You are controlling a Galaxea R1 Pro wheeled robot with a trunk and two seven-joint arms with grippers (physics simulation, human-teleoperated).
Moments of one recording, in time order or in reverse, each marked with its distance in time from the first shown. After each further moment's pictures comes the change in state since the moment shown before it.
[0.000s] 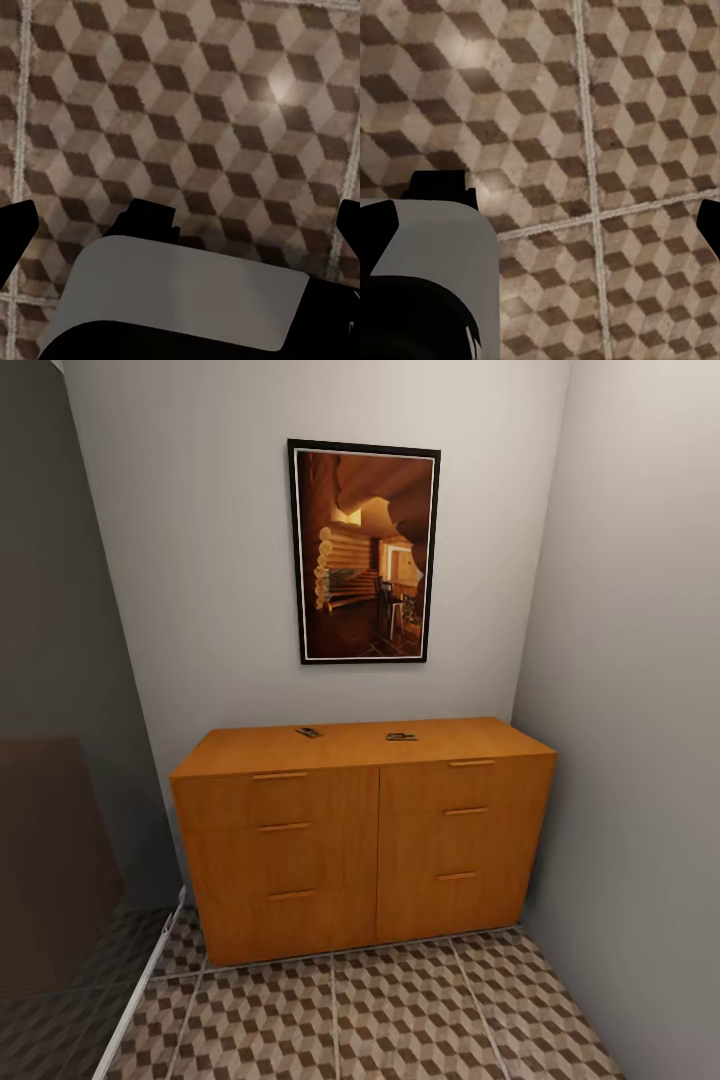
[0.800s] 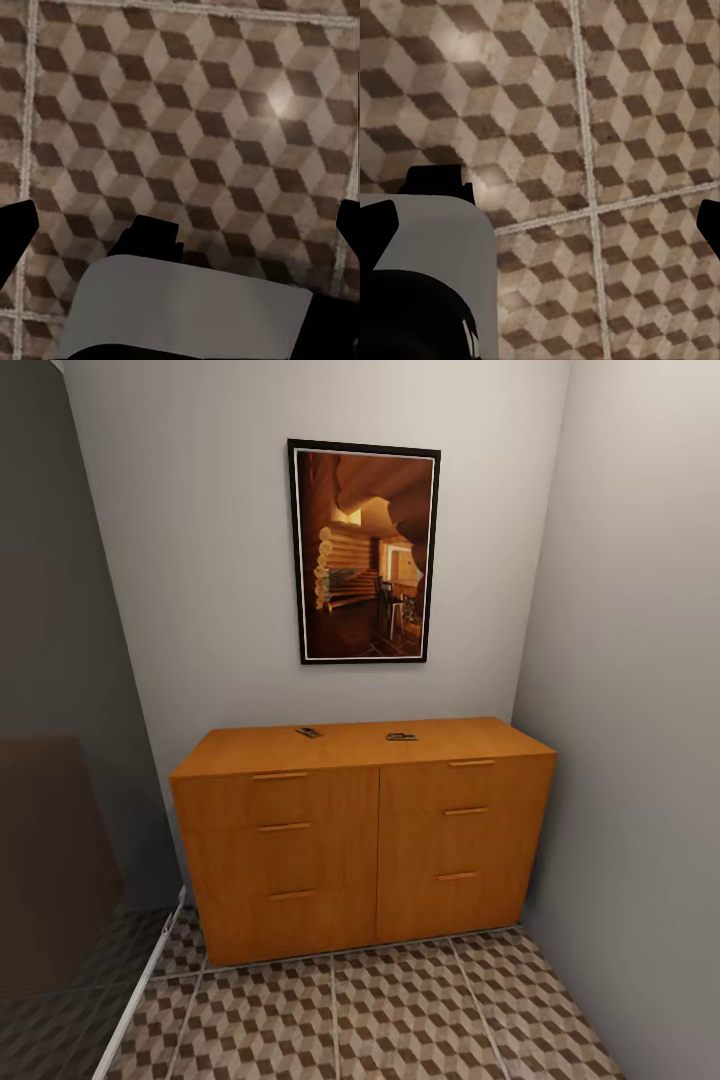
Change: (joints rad) left arm -0.001 0.000 -0.008 -0.027 -0.016 0.002 0.005; right arm 0.000 0.002 -0.004 -0.001 -0.003 0.015 -0.012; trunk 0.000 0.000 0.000
